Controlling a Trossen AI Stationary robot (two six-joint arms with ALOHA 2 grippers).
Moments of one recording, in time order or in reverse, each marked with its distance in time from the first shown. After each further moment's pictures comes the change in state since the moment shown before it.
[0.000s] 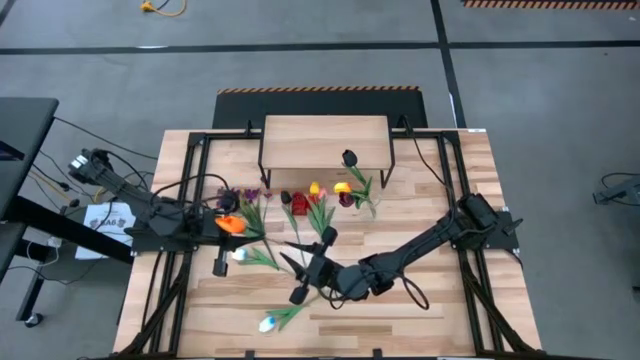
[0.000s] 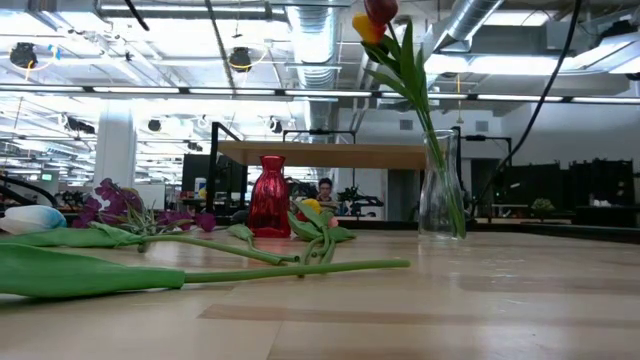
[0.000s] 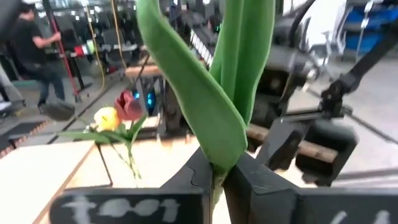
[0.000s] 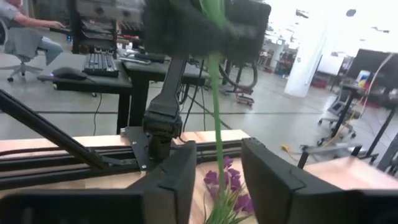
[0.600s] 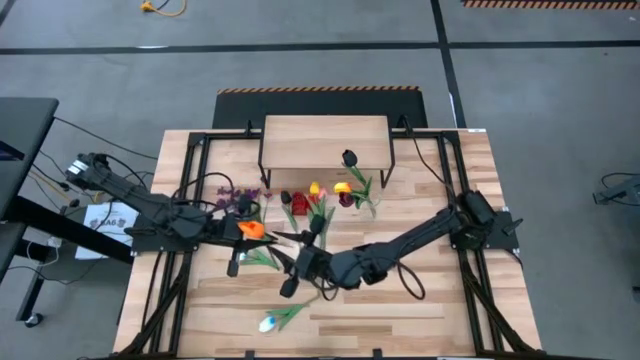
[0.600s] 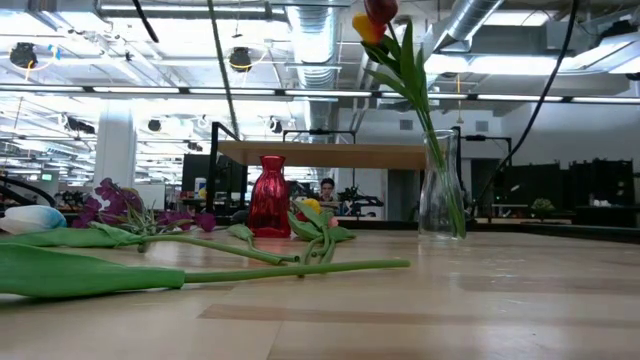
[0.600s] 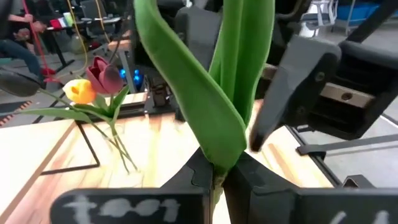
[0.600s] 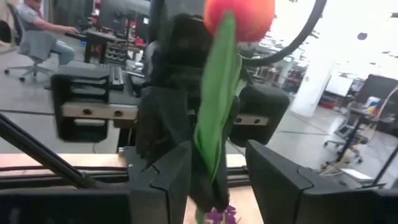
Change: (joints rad) left arm 0.096 0.101 0.015 -0.029 0.153 -0.027; right arm -0.067 0.000 0.142 -0.091 -0.129 -0.091
